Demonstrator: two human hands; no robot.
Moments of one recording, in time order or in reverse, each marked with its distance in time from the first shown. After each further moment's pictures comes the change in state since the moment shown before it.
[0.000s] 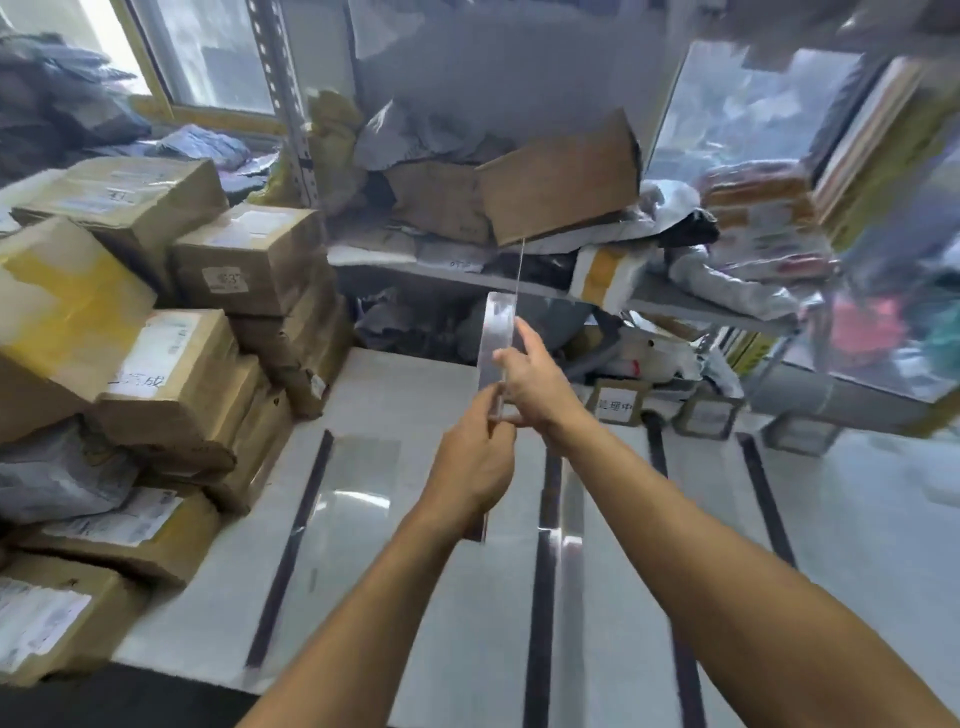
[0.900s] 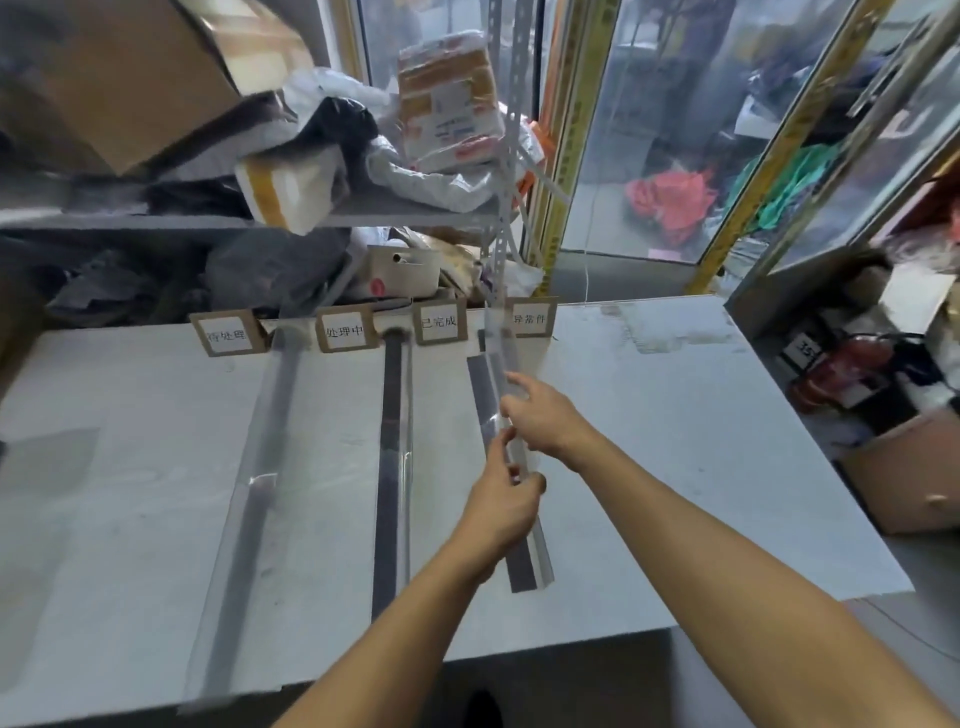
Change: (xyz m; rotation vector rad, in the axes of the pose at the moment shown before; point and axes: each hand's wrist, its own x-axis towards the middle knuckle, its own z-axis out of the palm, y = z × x) left_hand -0.128 0.099 0.418 -0.155 -0.509 -0.263; right_hand -0.151 0.184 -0.409 -0.334 0.160 0.295
